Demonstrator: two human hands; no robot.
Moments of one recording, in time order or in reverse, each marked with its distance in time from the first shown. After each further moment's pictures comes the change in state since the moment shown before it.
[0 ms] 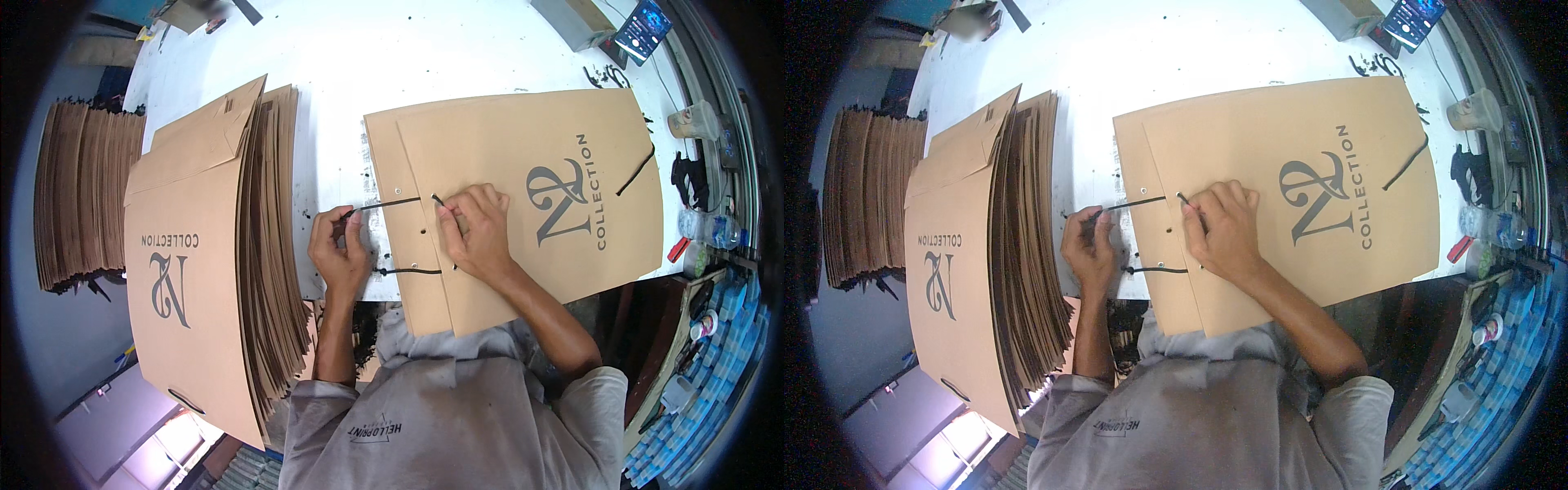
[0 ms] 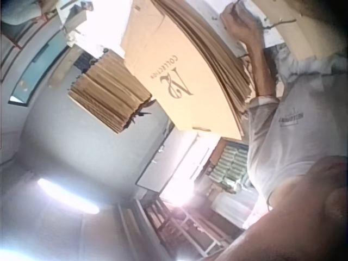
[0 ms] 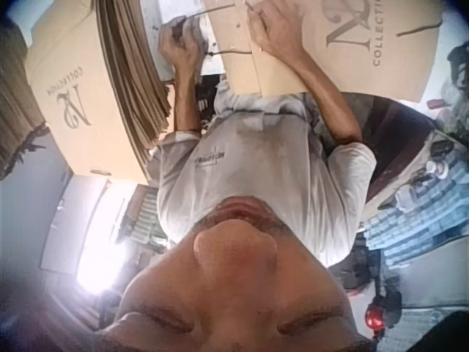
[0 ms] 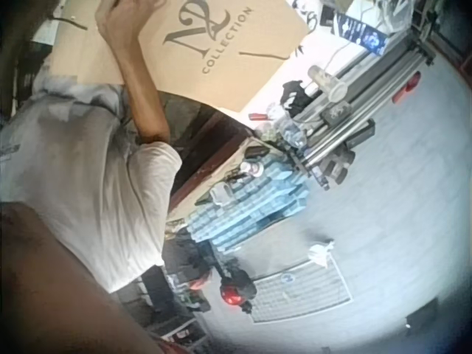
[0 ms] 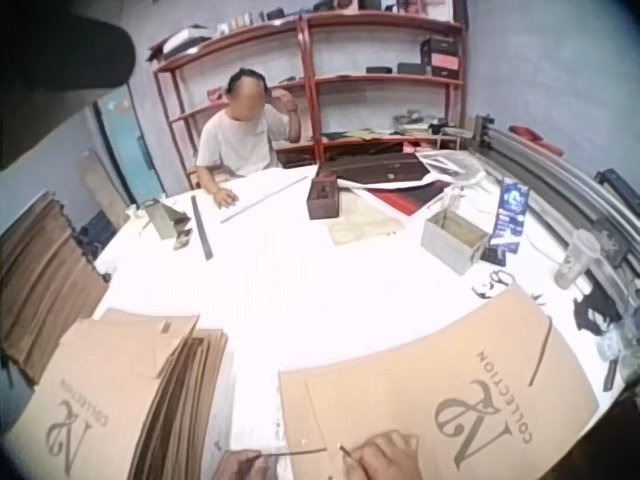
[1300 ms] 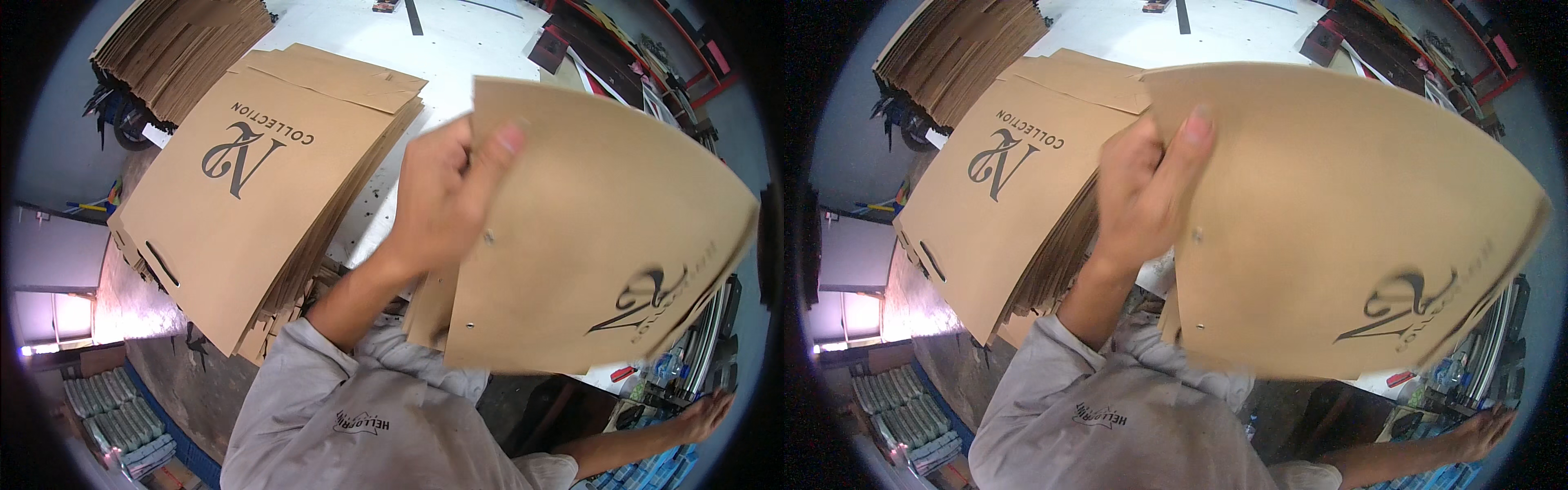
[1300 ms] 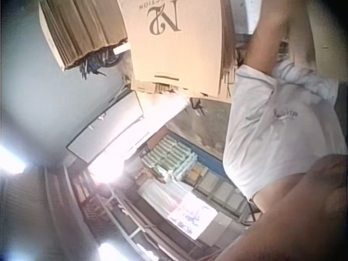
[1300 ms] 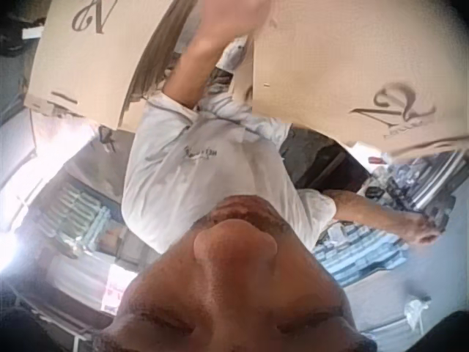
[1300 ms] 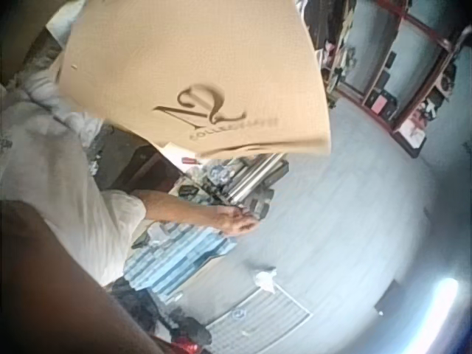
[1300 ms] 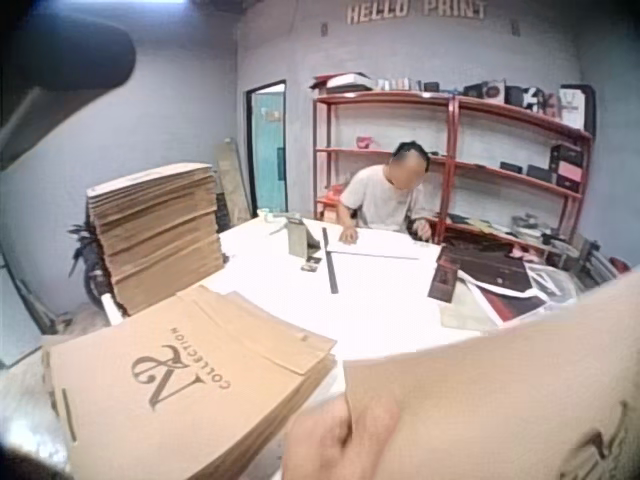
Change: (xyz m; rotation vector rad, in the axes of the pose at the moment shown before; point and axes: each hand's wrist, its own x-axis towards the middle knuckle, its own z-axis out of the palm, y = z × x) left_hand 0.059 0.224 -0.055 -0.774 -0.052 0.175; right_hand -0.068 0.121 -0.566 -0.023 0.968 -0.163
